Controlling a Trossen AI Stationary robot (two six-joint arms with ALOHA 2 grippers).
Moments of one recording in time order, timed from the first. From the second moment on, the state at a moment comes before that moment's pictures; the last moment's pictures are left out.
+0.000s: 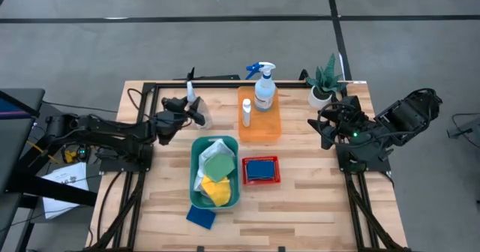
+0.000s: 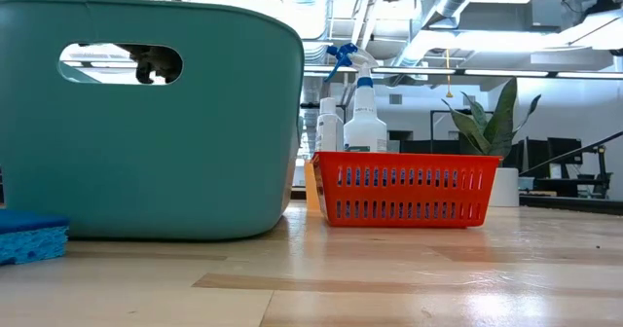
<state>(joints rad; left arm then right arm) 0.14 1.04 0.38 0.58 -0.95 -0.17 0.59 1.18 1.65 -1.43 0.98 1.23</state>
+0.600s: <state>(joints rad) 0.14 0.78 0.38 0.58 -0.73 0.03 0.59 1.18 1.65 -1.42 0.99 1.19</state>
